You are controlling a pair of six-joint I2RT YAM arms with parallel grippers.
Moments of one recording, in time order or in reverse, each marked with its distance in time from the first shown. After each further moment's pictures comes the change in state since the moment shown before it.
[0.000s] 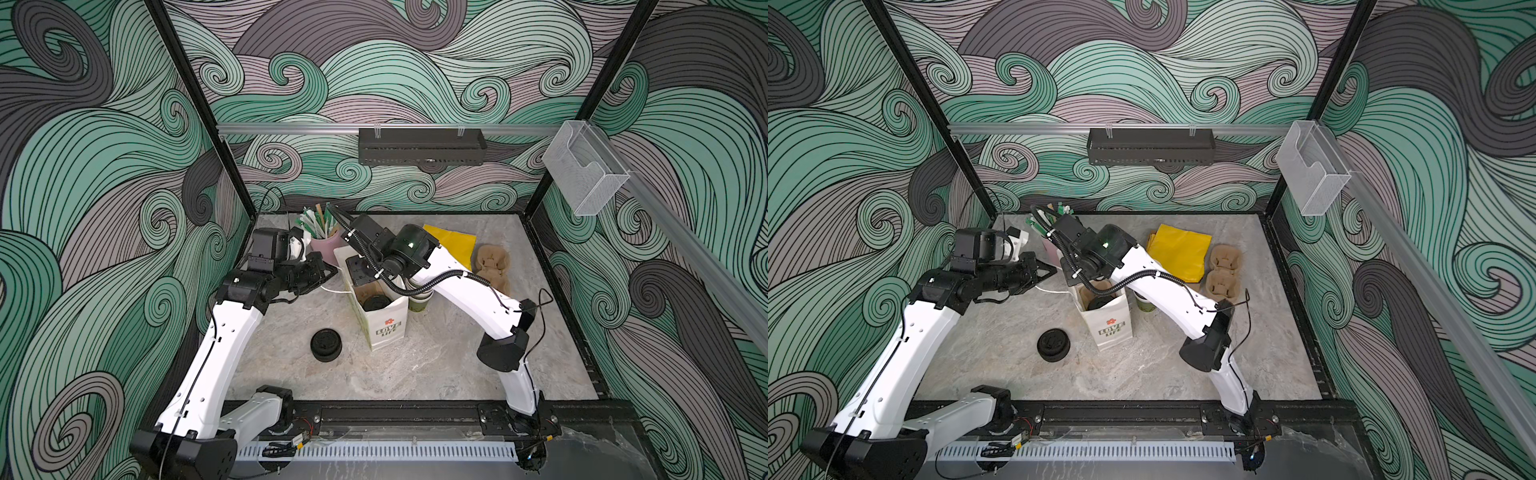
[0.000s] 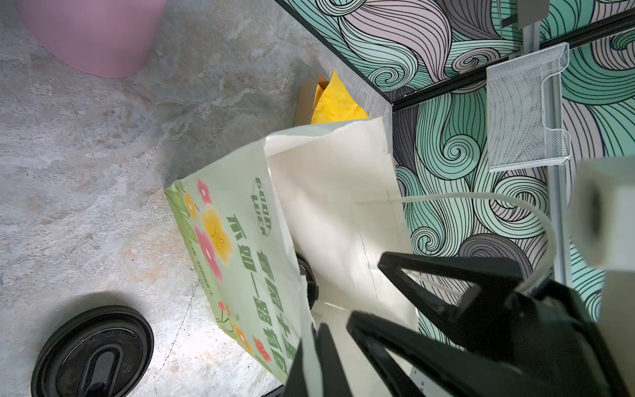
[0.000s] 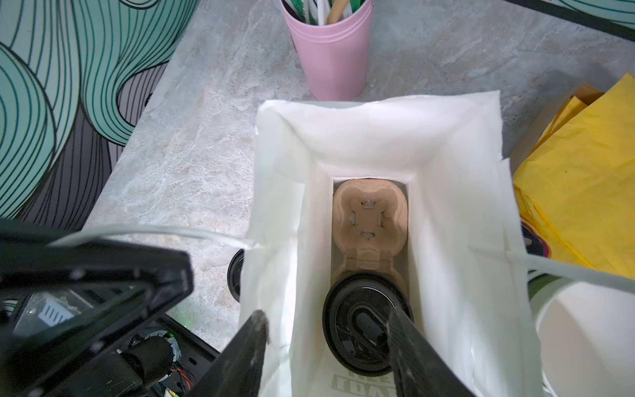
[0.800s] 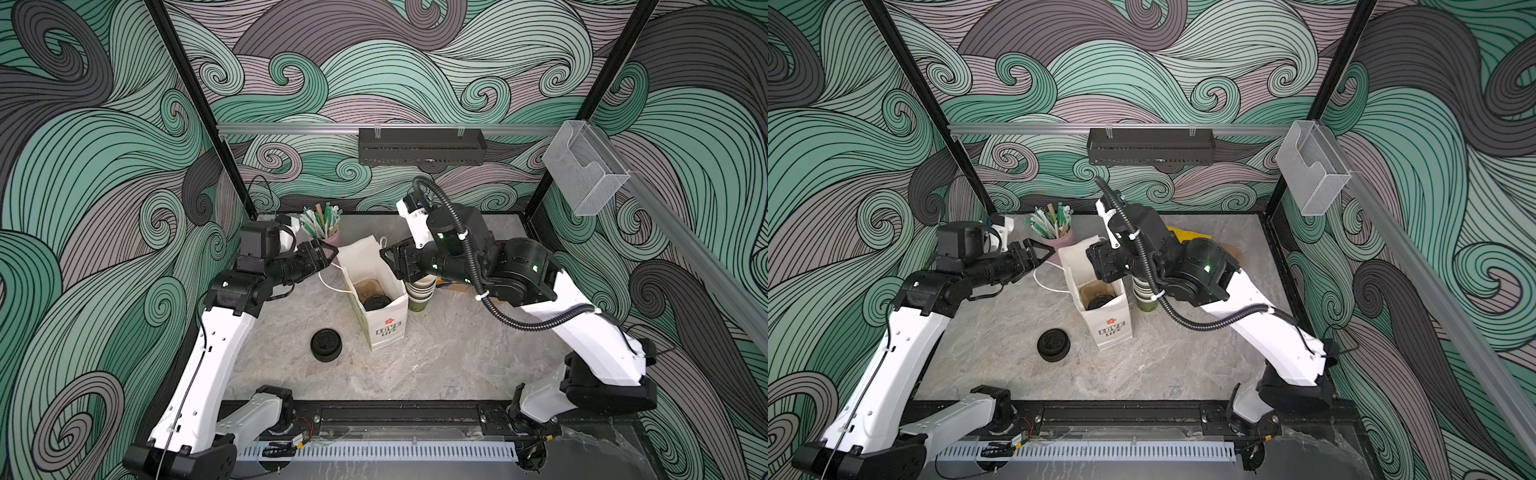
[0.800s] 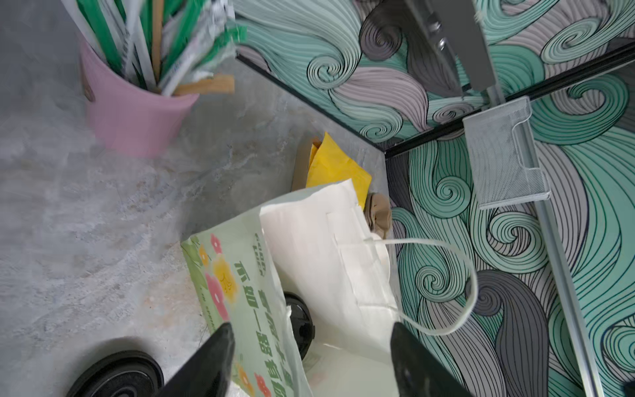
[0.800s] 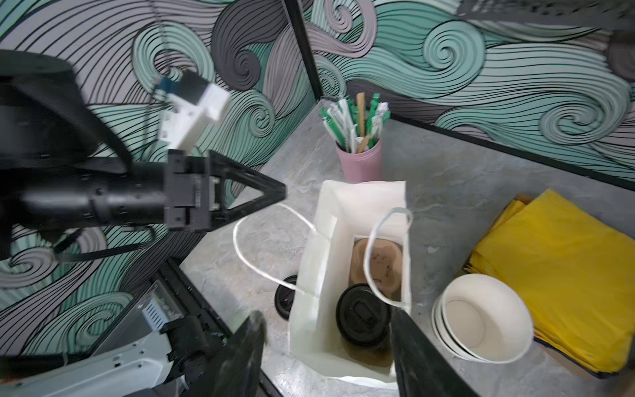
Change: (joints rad) left arm 0.008 -0.041 0.108 0.040 -0.163 0.002; right arm -0.014 -0.564 -0.425 0.304 0.051 -0.095
